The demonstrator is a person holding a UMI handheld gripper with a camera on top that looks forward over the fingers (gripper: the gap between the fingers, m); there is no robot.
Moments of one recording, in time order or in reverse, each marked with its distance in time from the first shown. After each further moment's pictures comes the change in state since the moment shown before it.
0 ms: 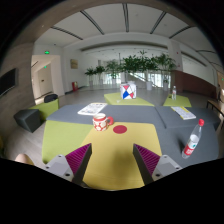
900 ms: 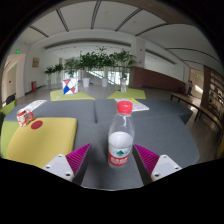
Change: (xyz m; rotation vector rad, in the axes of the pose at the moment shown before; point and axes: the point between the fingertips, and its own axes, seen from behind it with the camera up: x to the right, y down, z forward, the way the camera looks) arm 0.384 0.054 0.040 -0.014 0.444 0.057
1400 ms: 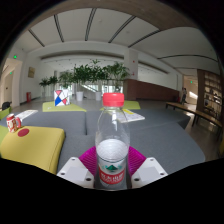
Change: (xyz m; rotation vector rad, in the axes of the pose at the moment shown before) arm 0.027 -0.012 0.073 0.164 0.062 0.033
